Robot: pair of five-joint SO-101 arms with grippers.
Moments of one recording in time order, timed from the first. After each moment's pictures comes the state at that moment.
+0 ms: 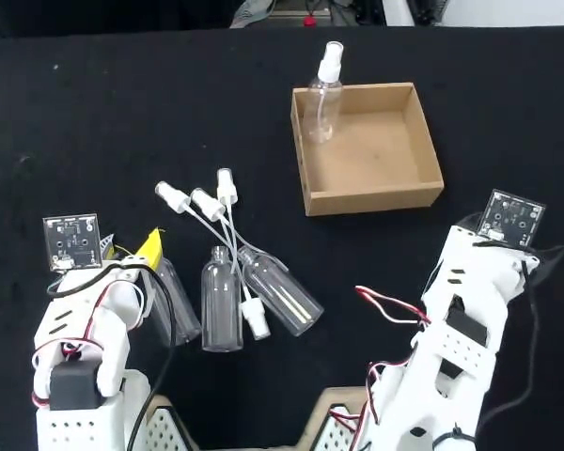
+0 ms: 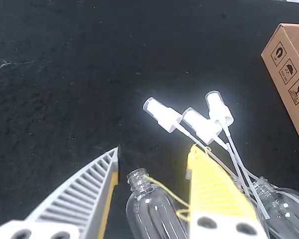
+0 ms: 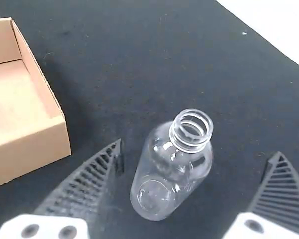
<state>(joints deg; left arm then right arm) -8.0 -103.4 80.7 58.2 1.6 33.7 -50.4 84.4 -0.5 11.6</state>
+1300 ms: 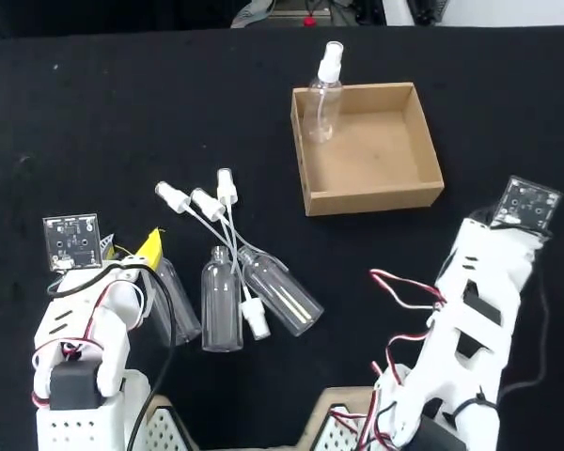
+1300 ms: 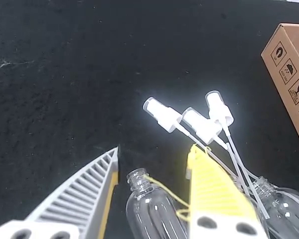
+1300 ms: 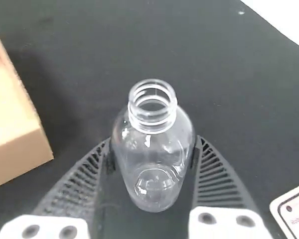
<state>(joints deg) -8.0 -103.4 80.7 58.2 1.6 35.9 -35.7 76.7 -4.2 11.6</state>
